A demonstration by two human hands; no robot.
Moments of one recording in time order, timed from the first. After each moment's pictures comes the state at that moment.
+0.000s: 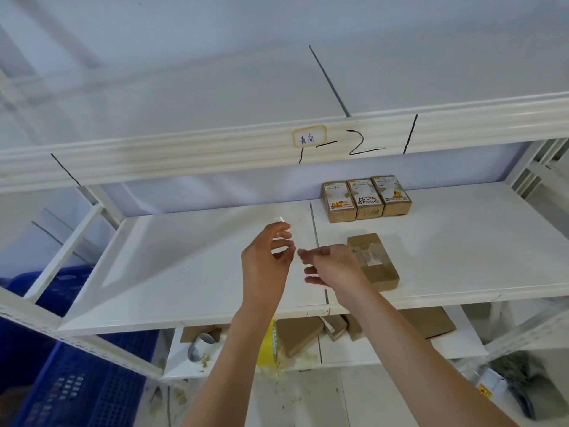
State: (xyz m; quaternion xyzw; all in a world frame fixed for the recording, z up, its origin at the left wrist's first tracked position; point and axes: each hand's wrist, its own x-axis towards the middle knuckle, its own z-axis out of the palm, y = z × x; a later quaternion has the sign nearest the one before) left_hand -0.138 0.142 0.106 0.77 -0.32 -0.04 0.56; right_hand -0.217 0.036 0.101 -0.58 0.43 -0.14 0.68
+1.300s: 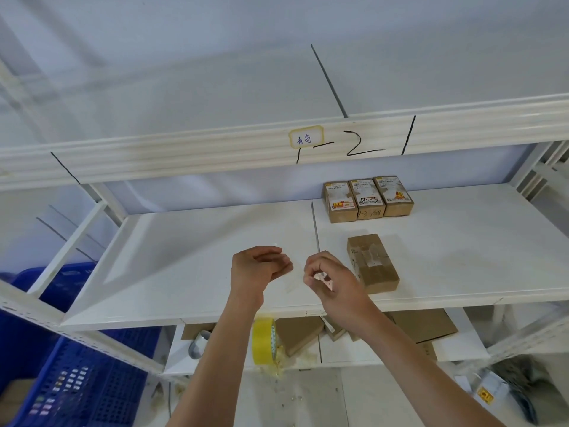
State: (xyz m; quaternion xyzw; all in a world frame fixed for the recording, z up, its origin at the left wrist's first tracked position) left_hand -0.121 0.149 0.098 0.65 -0.04 -0.29 0.70; right_hand -0.265 0.047 0.079 -0.83 0.18 -0.19 0.50
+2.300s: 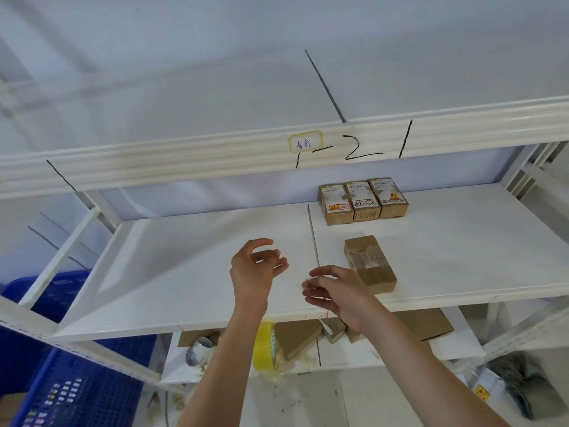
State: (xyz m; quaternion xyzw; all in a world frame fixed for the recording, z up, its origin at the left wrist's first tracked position) left_hand -0.121 0.141 0.087 0.68 -0.09 -0.20 0.70; right_hand -0.250 0.033 0.069 -0.45 0.38 -0.10 0.80
